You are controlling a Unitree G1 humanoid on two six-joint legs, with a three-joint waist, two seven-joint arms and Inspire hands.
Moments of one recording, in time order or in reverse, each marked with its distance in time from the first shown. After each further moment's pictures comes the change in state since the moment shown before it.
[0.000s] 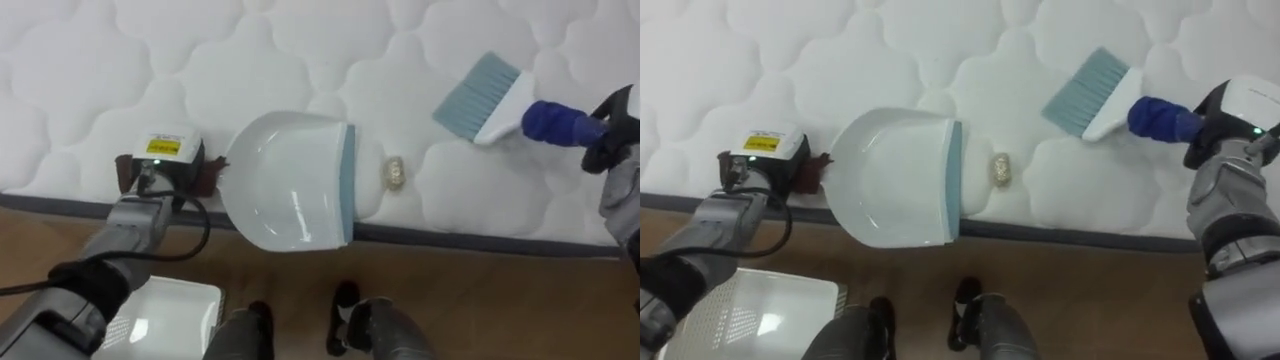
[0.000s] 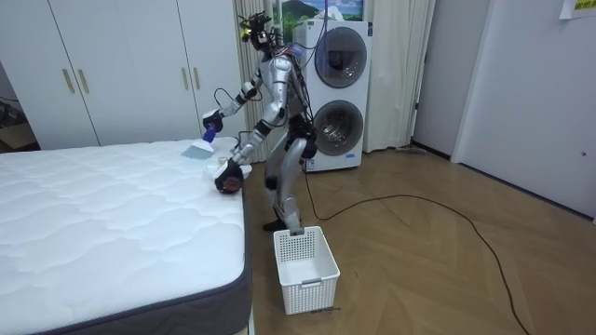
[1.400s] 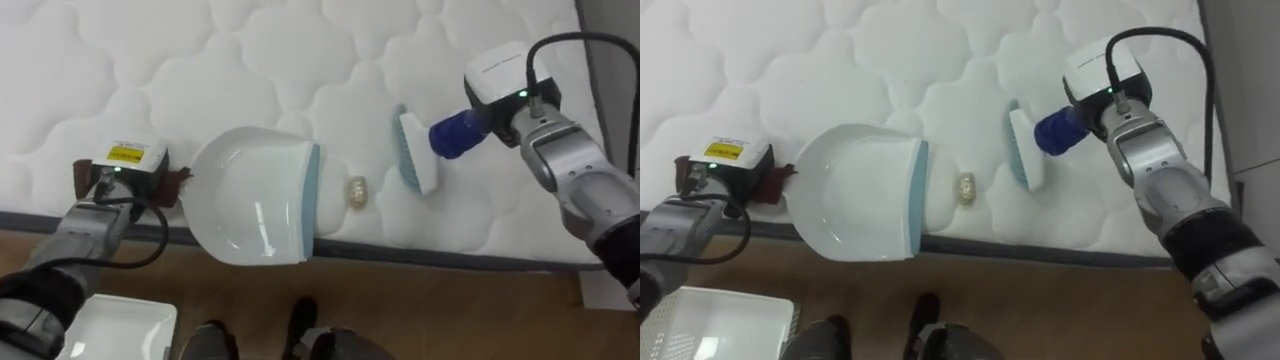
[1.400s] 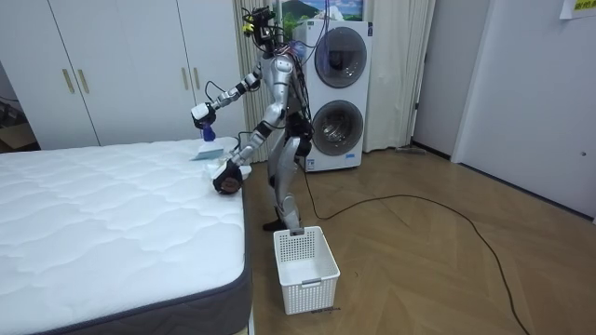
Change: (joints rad) left arm 0.045 0.082 0.104 0.059 0.128 -0.116 0.029; right arm 0.179 -0.019 0.145 -0.754 -0.590 0.002 0.440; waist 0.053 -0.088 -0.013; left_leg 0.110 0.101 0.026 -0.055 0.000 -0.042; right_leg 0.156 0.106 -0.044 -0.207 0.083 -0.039
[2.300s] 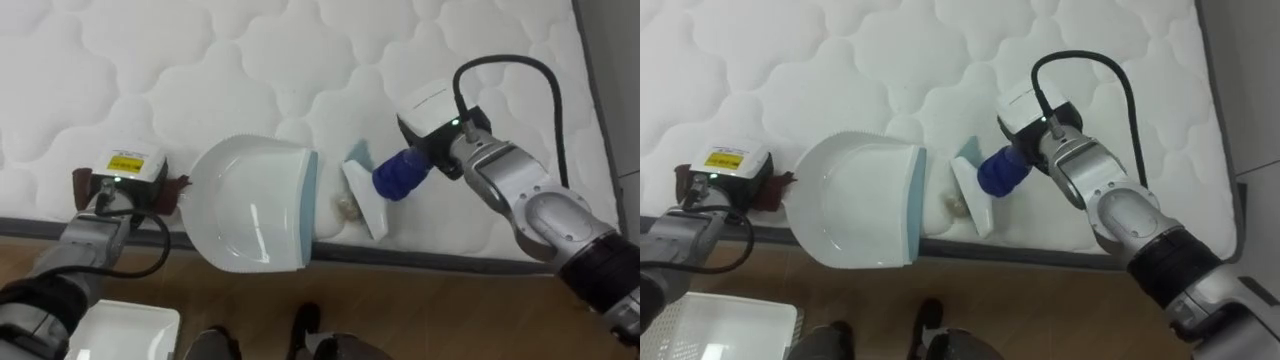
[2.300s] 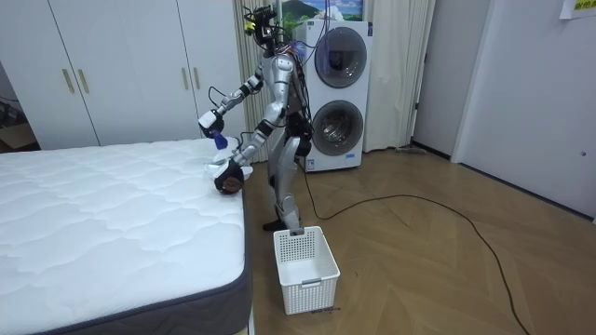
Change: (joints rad) left arm 0.016 -0.019 -0.023 0.057 0.000 0.001 0.076; right arm 0.037 0.073 0.102 -0.179 0.086 -0.023 0.213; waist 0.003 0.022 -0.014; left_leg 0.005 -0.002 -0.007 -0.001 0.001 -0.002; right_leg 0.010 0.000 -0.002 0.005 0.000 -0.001
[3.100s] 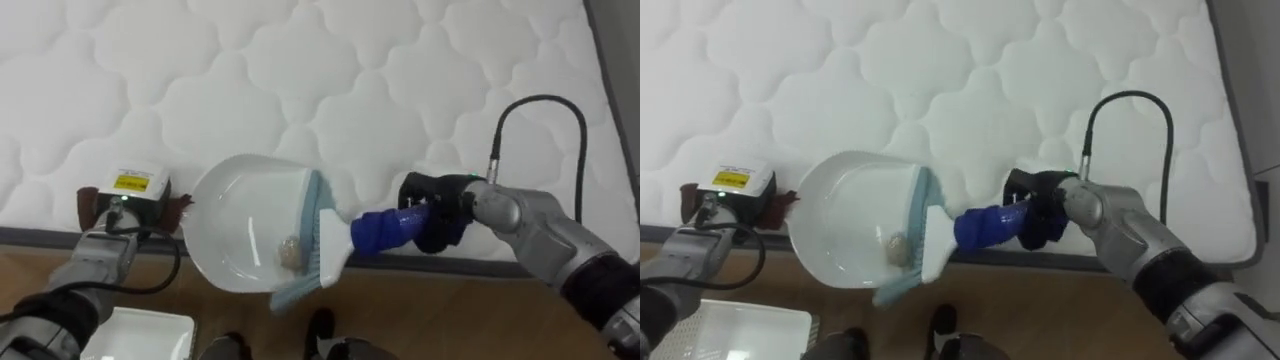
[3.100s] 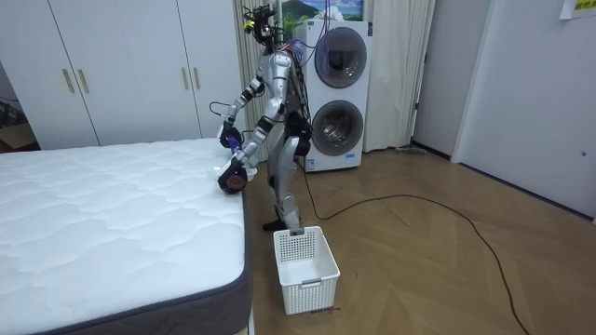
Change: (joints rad) left arm 0.032 -0.063 -0.012 0.047 0.018 0.071 -0.012; right arm 0.065 0.039 -0.021 0.270 0.761 0.034 0.149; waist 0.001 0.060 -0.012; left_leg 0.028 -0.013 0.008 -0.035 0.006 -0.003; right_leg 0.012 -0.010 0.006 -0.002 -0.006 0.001
